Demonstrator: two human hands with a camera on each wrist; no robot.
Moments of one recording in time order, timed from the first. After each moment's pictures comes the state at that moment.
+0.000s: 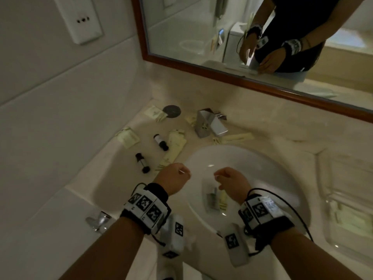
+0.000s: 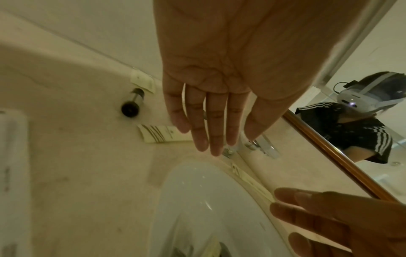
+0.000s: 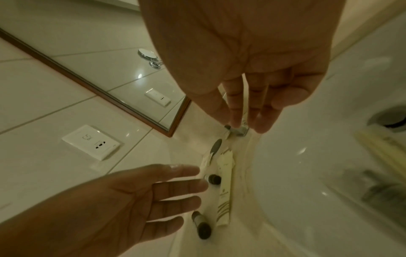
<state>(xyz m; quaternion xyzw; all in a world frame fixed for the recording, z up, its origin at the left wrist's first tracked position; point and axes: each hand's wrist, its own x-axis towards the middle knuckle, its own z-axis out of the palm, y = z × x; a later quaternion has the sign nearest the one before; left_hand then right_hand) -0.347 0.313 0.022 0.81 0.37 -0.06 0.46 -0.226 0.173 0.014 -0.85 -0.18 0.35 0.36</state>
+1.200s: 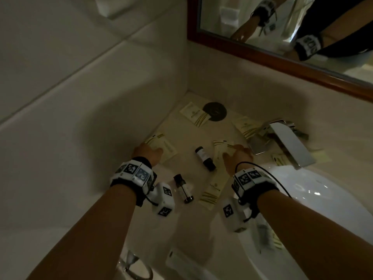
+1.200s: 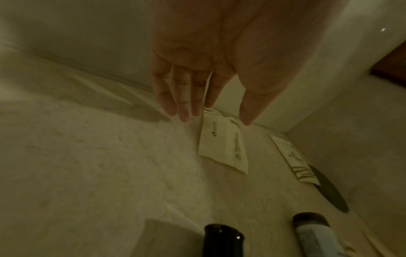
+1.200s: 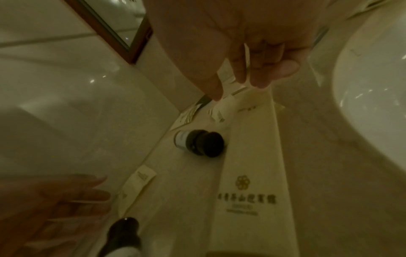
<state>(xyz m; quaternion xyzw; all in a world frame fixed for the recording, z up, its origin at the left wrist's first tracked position) -0.352 0.576 -0.032 0.72 0.58 -0.13 0.36 -0.178 0.418 -0.063 -0.93 -0.15 0.29 0.16</state>
